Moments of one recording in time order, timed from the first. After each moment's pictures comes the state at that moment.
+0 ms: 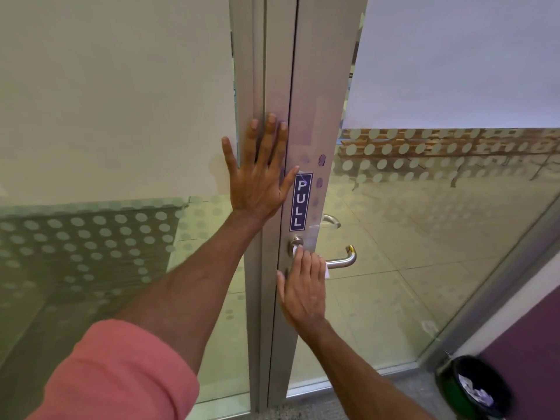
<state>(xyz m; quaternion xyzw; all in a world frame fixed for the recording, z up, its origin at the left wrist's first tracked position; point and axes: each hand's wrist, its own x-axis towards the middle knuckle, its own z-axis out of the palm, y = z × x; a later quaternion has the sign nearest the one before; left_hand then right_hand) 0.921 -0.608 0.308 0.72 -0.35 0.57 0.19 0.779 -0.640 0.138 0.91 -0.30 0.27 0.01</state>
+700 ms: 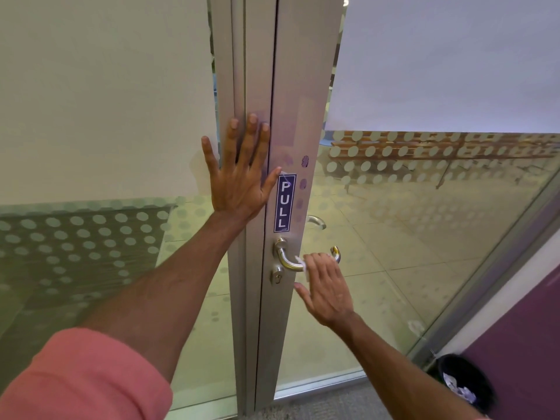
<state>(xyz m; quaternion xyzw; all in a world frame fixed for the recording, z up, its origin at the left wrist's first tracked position) 0.922 -0.608 0.307 0.73 -0.34 0.58 0.17 0.725 -0.728 0.130 0.94 -0.13 0.28 0.11</state>
